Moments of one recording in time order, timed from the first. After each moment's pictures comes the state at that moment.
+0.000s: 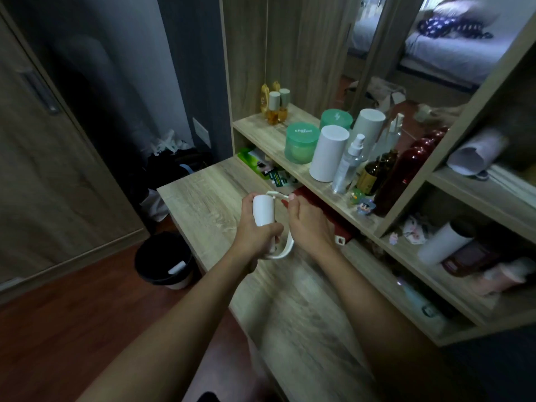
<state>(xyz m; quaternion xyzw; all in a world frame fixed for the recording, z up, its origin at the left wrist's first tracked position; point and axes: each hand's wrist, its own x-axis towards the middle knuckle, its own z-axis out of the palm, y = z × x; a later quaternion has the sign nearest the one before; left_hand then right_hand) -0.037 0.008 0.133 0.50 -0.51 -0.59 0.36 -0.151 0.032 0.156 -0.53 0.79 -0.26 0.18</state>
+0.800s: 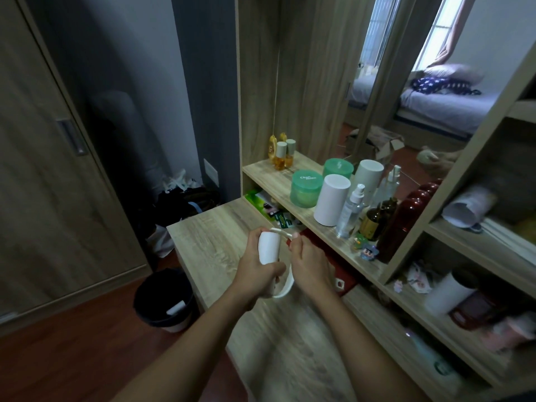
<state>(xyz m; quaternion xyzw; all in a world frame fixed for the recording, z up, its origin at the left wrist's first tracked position) -0.026 0.006 0.151 0.47 -0.59 -0.55 0.36 -0.141 0.029 0.166 -0.52 0.78 -0.31 0.16</state>
